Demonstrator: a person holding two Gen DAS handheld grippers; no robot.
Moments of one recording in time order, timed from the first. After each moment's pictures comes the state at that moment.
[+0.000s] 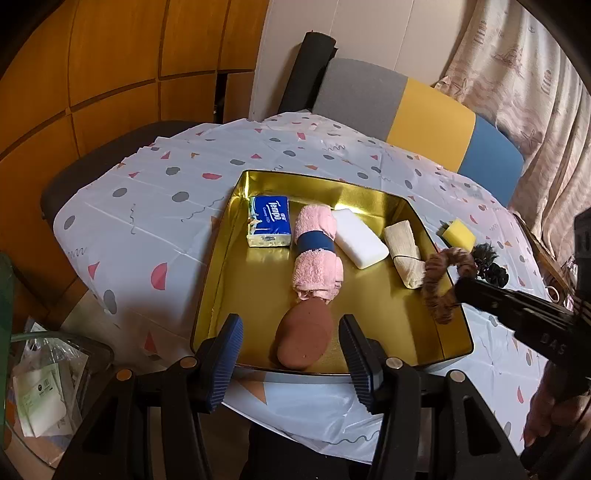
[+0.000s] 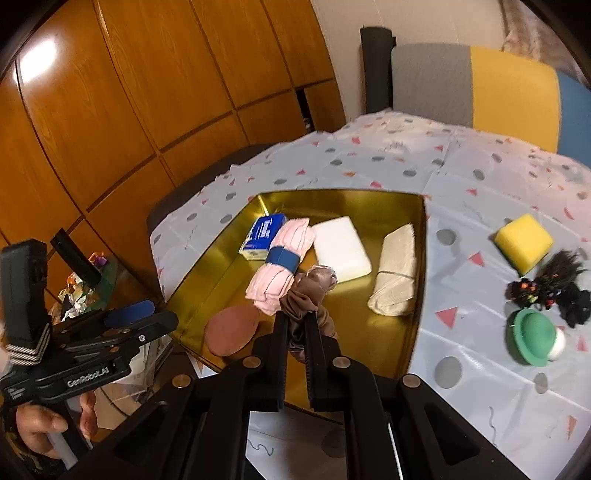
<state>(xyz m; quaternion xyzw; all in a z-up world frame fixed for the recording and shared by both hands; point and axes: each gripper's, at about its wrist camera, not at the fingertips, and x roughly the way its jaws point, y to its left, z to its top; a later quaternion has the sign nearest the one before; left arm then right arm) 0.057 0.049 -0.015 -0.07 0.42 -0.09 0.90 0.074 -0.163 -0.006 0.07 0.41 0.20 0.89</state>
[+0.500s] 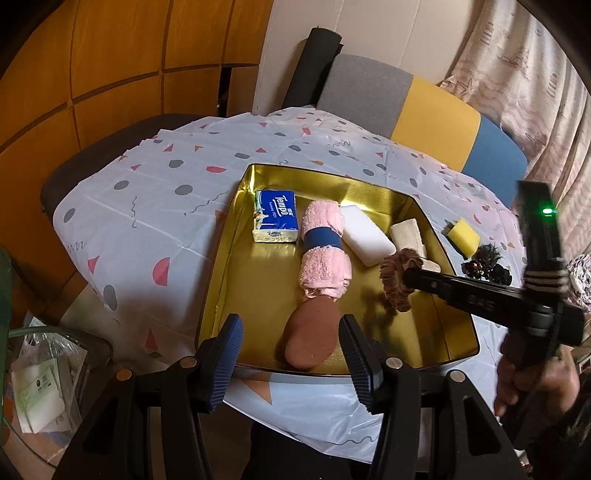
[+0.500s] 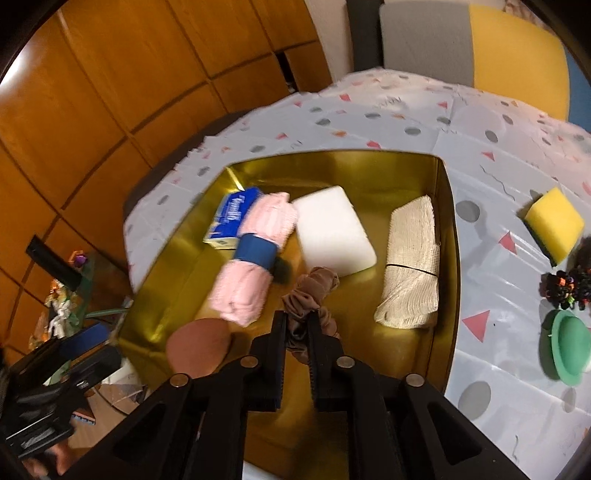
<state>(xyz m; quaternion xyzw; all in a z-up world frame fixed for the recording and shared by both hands) 0.061 0.056 -0.023 -0.07 0.43 -0.08 0.90 0.141 -0.149 -0.054 0.08 0.48 0.18 0.86</state>
